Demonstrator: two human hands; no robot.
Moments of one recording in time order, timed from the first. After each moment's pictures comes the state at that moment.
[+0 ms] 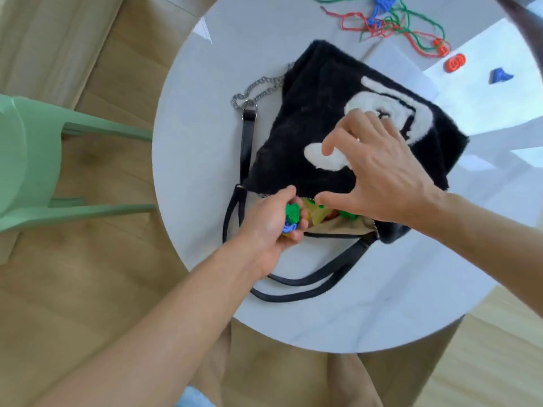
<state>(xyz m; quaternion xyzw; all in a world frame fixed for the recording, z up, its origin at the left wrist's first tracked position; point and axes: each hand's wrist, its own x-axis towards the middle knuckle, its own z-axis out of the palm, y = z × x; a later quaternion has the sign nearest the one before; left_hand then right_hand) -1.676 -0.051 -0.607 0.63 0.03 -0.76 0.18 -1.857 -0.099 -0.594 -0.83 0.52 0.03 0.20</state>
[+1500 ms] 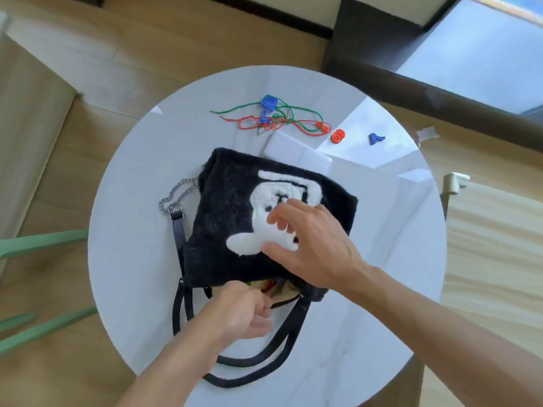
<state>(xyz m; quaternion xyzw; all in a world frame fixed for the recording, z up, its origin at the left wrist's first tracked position) -1.745 -0.089 -0.546 0.64 -0.23 -0.72 -0.10 -1.914 -0.106 -0.574 -0.69 0.64 -0.10 0.30</state>
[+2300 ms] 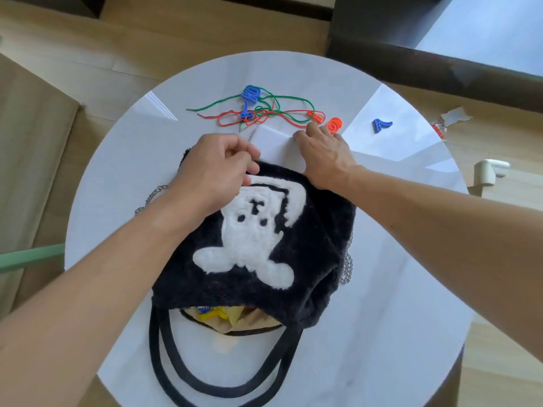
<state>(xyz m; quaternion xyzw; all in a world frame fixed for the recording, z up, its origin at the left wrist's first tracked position) -1.818 -0.229 -0.584 0.64 -0.57 -0.51 0.10 -2.016 -0.231 -0.704 -0.71 0.69 0.09 0.15</state>
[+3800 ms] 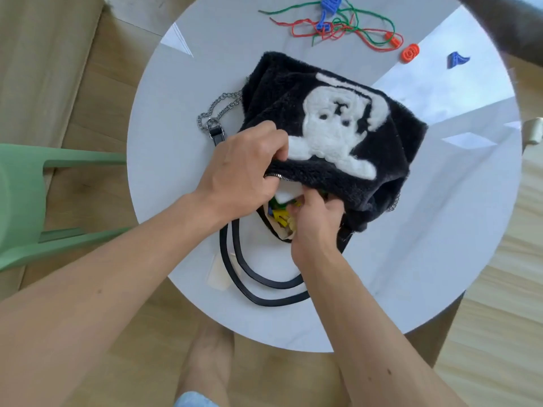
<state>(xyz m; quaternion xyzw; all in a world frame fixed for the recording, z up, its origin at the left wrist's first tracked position) -1.685 -0.128 -0.607 0.45 -0.84 -0.29 0.11 -1.788 -0.047 -0.618 0.14 0.72 -0.46 0.50</state>
